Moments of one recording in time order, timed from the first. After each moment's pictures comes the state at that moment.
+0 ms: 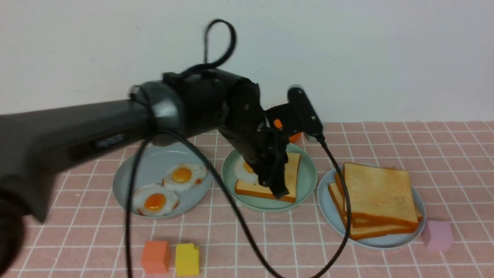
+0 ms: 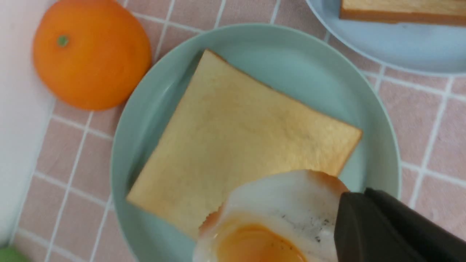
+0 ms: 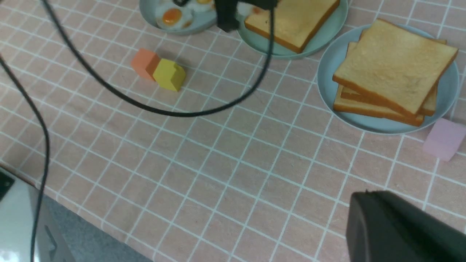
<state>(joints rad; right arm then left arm) 0.83 0.51 -1.03 -0.12 1.26 0.33 -0.65 2.03 -1.65 -0.09 0.62 0.64</state>
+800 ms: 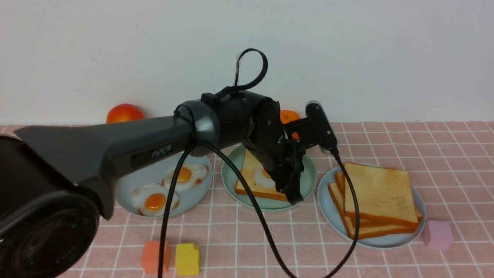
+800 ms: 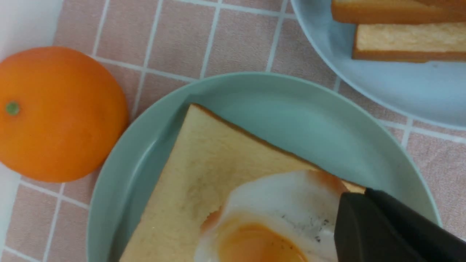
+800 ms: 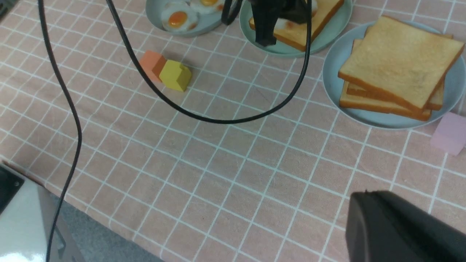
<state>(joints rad) 0.83 0.51 -1.00 -0.10 1.26 0.34 -0.66 2.16 -1.74 -0.13 0.56 0.72</state>
